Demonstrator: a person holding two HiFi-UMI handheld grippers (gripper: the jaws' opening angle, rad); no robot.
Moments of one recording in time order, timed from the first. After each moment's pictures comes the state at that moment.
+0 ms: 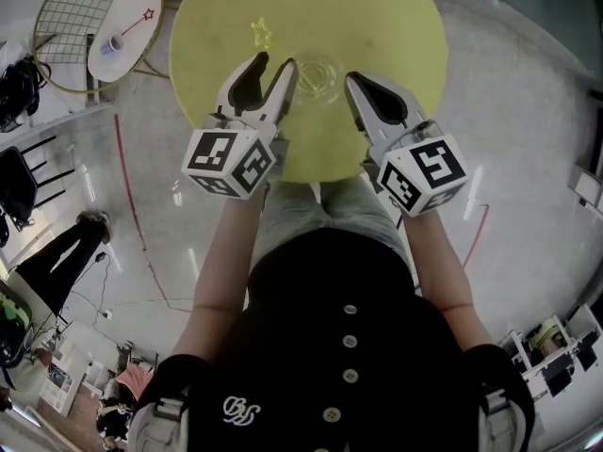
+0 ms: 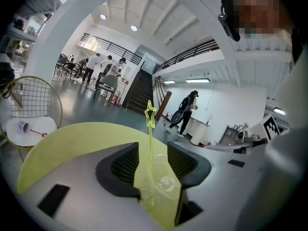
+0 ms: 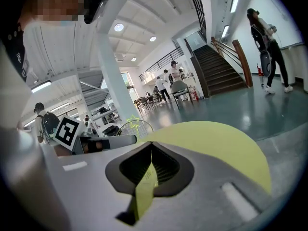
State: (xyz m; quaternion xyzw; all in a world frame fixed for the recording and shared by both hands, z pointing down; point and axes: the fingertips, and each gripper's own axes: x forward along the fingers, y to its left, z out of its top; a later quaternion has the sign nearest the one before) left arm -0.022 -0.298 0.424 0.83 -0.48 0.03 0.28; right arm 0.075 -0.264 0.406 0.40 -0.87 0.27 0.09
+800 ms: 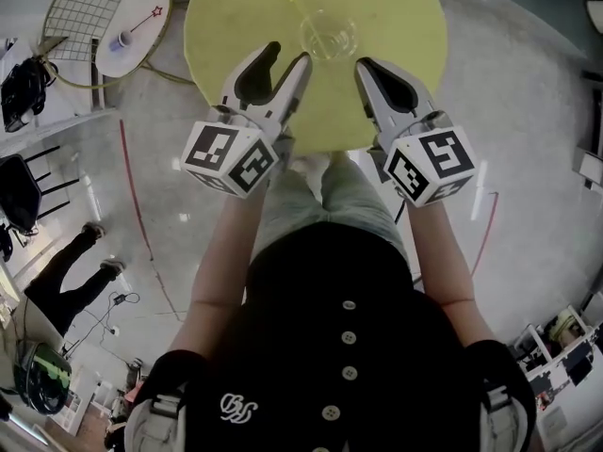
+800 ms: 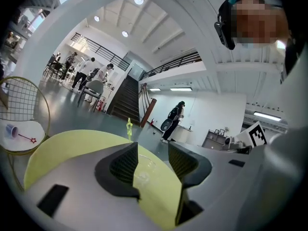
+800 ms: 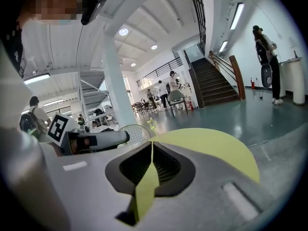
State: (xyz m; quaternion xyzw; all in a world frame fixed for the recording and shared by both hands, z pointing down) left arm -0.045 -0.229 0.375 0.88 -0.41 -0.03 0.25; right arm 0.043 -0.202 0.378 0.45 -0.86 0.22 0.07
